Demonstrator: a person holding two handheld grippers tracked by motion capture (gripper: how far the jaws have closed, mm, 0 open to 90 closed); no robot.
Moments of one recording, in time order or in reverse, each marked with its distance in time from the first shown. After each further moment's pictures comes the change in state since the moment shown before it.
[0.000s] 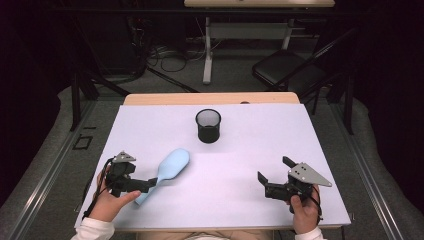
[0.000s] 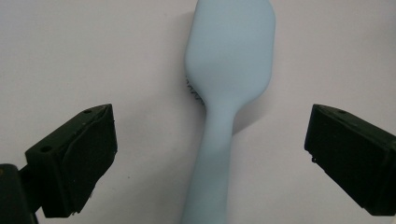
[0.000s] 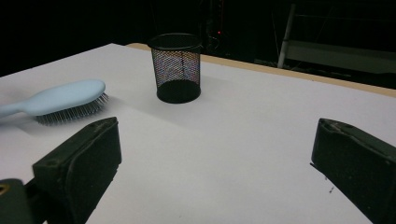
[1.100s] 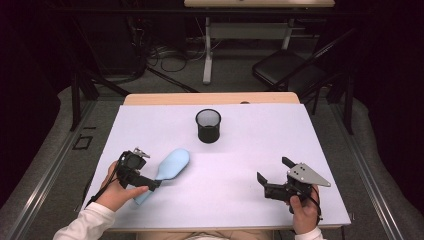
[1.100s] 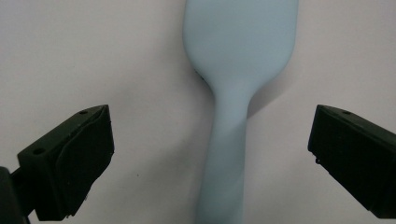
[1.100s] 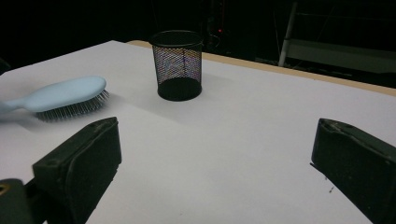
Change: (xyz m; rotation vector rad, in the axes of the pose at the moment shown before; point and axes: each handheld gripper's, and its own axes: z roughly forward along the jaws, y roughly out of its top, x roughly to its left) left arm -0.005 0.025 0.025 0.236 0.051 0.111; right arm 0.001 -0.001 0.001 0.007 0.004 -0.007
